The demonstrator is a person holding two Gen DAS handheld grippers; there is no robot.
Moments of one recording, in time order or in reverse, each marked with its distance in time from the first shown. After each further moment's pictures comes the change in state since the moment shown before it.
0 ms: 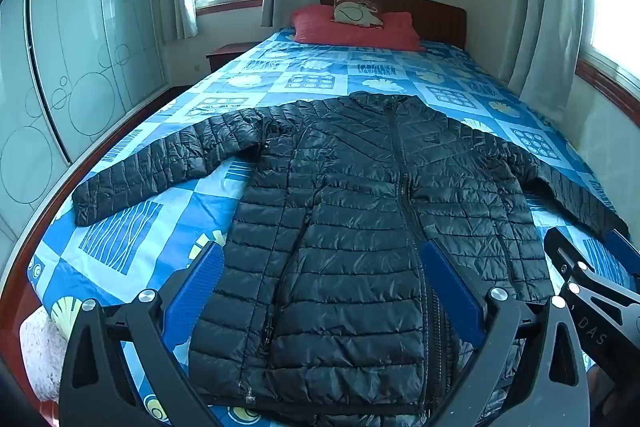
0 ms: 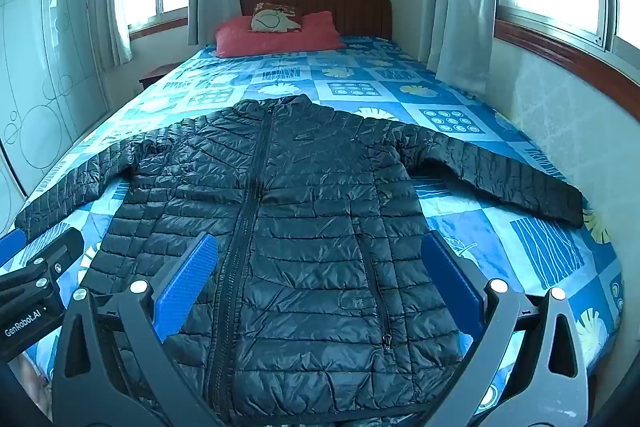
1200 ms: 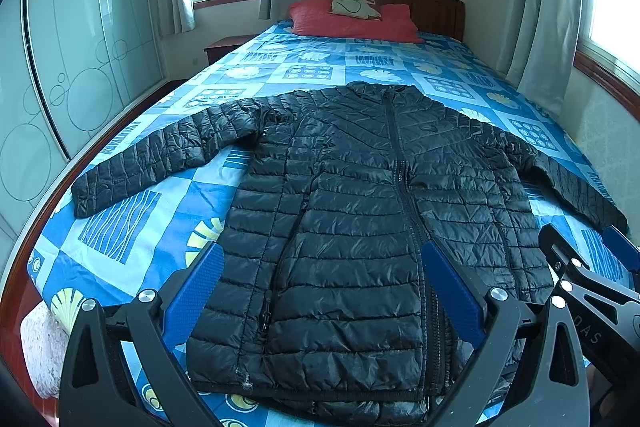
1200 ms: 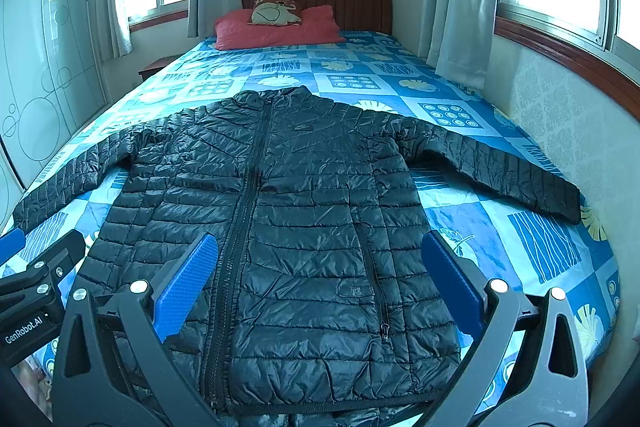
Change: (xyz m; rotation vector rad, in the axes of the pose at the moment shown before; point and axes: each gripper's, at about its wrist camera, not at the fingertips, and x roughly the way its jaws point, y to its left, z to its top) left arm 0.000 -0.004 -0.012 0.008 0.027 -0.005; right arm -0.002 0.002 -0.007 -0.016 0.019 -0.012
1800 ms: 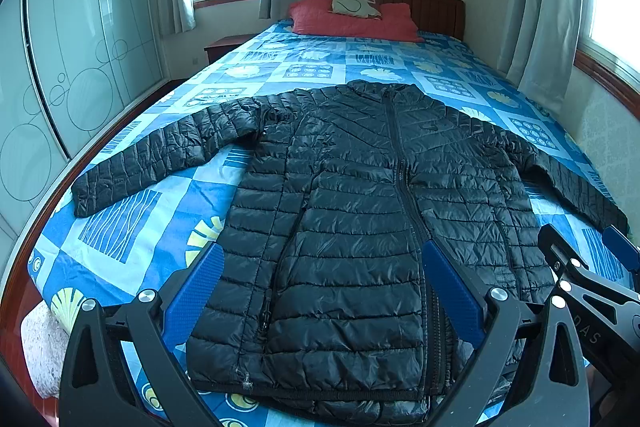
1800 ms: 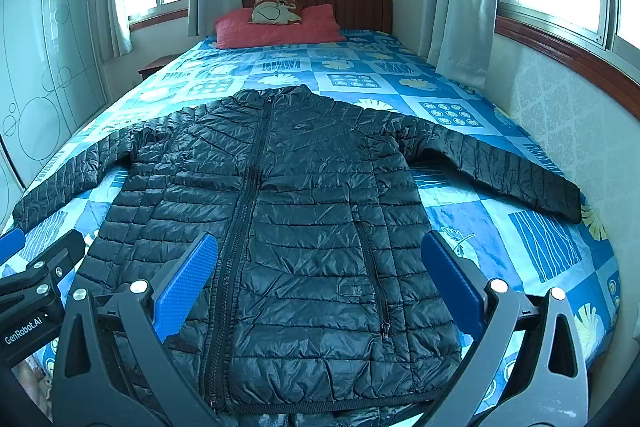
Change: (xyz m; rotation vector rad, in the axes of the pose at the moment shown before) left arm 0.000 0.001 0.000 0.000 0.002 0.000; right arm 0.001 0.002 -0.001 -0.002 0.001 -0.002
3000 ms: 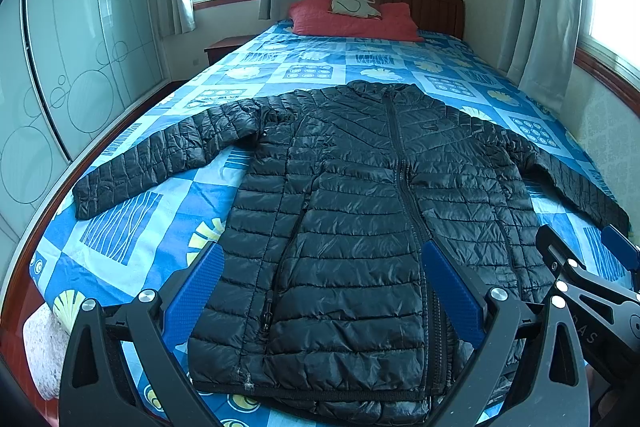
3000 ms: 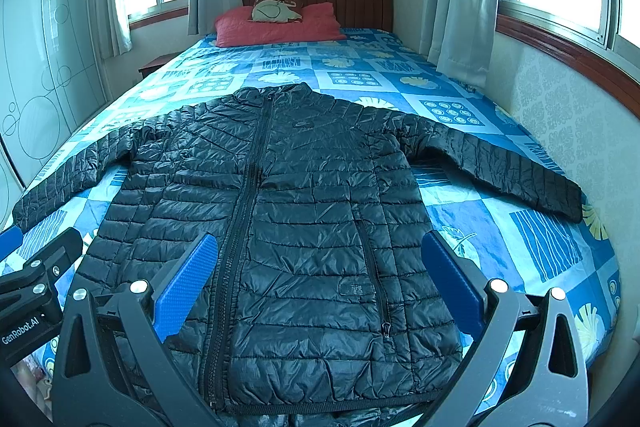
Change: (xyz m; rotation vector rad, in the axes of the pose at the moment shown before) left arm -0.001 0.002 -0.003 0.003 0.004 0.005; right arm 0.000 0.003 -0.003 -0.007 0.002 -0.001
